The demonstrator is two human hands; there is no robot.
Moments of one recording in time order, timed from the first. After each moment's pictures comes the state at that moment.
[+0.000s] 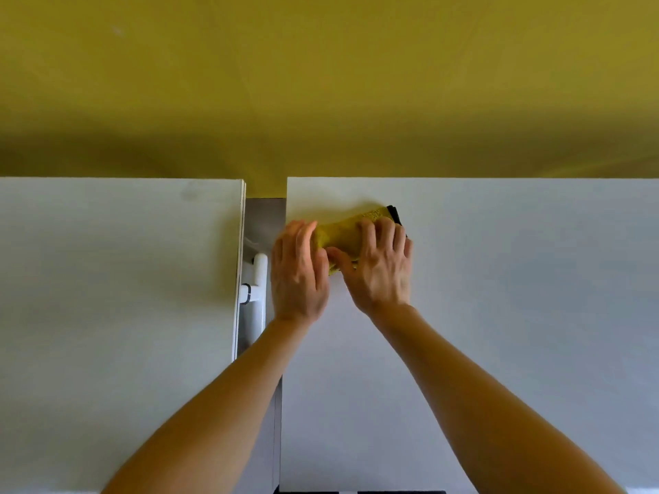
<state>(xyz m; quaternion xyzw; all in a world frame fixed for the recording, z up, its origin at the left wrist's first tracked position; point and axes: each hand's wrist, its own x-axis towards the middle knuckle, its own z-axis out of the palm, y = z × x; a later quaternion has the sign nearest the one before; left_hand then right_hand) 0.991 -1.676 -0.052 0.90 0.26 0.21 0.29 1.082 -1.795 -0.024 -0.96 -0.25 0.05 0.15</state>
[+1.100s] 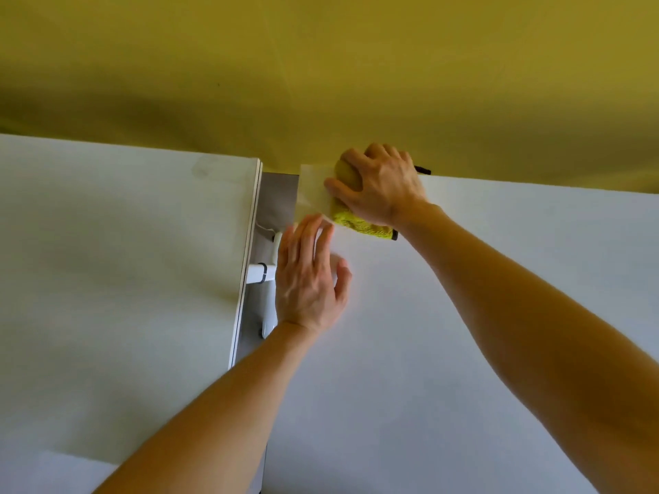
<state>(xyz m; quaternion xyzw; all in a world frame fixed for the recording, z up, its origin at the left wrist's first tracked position) 0.989 -1.683 -0.055 0.94 0.28 0.13 0.11 1.207 -1.707 -0.040 -0.88 -0.45 0.12 0.11</state>
